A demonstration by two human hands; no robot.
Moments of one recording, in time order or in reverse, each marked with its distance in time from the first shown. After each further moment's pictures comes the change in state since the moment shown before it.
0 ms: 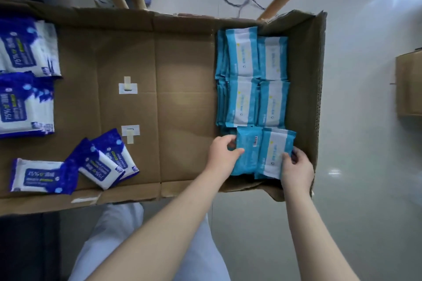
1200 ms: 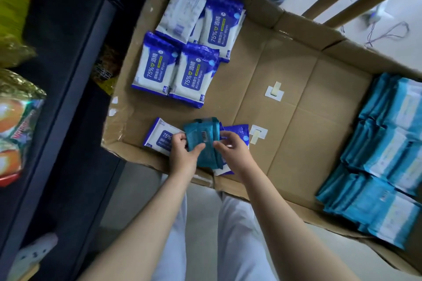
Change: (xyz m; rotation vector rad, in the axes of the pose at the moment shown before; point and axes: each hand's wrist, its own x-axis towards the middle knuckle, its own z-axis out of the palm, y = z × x) left_hand -0.049 -0.181 -0.325 -0.451 0.603 -0.216; right_hand -0.262 -0.109 0.300 -0.209 -0.975 -0.315
